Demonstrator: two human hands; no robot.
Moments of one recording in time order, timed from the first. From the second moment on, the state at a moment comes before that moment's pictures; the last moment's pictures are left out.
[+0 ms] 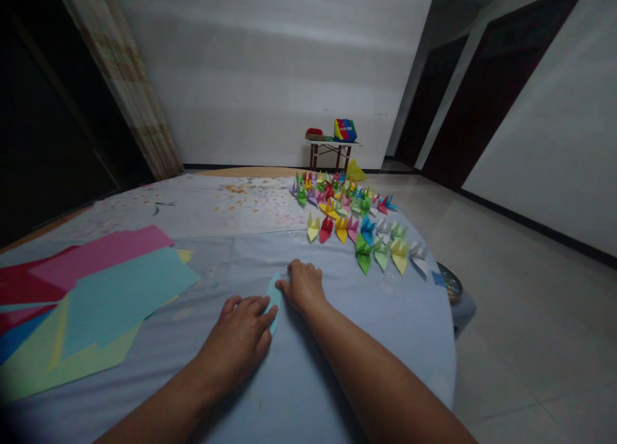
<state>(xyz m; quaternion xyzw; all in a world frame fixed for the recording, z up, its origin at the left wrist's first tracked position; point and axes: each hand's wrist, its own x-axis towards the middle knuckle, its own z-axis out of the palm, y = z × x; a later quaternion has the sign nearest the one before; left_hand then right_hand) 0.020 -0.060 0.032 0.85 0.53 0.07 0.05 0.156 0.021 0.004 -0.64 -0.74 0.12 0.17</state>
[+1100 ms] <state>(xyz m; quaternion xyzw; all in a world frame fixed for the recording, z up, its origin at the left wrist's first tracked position) -0.016 -0.029 0.017 0.84 0.49 0.14 0.19 0.178 -0.035 0.022 -0.43 -0.87 0.09 0.20</state>
